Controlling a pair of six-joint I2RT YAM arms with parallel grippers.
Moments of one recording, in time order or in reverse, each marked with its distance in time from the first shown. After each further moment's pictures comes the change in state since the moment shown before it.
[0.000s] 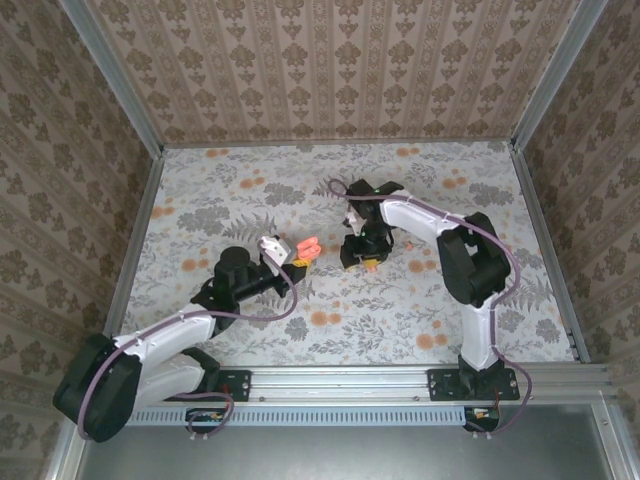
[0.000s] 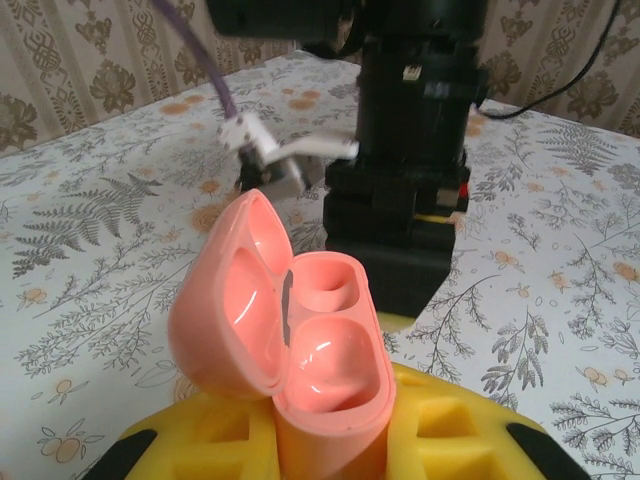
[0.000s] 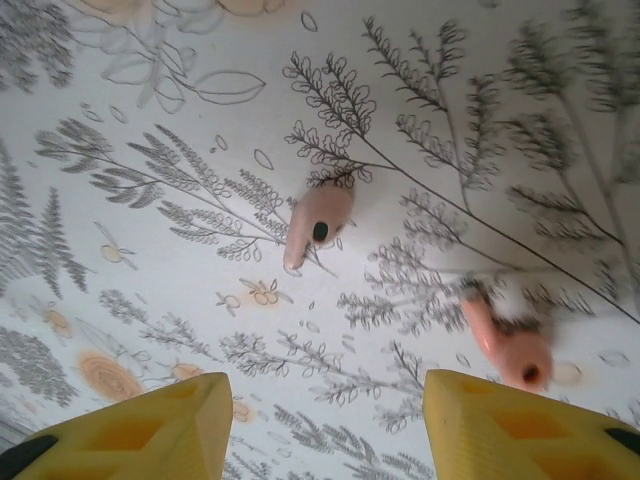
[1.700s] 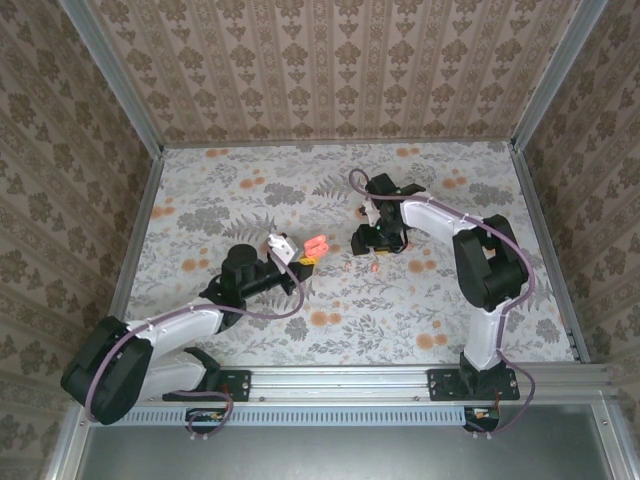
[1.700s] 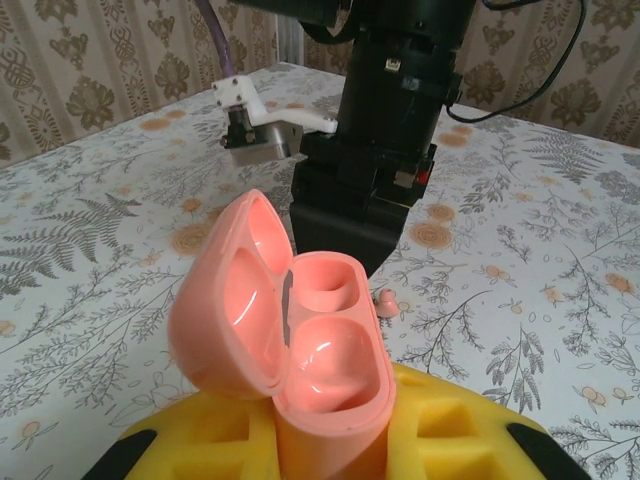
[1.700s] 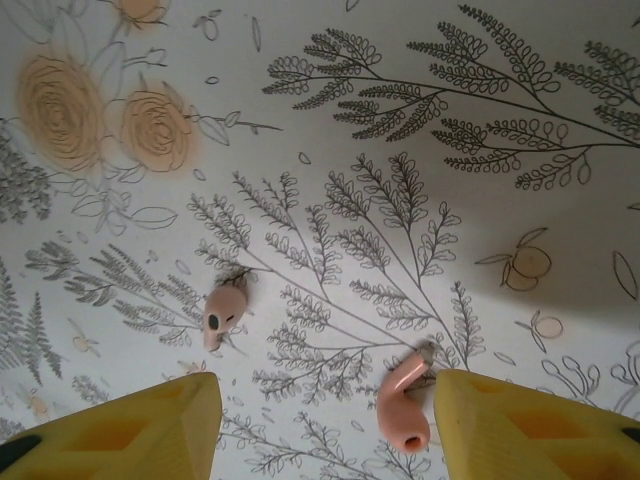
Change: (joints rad) left arm -0.030 0.103 0.024 0.098 0.005 -0.004; right arm -0.100 -0.046 -0.119 0.211 0.018 -0.017
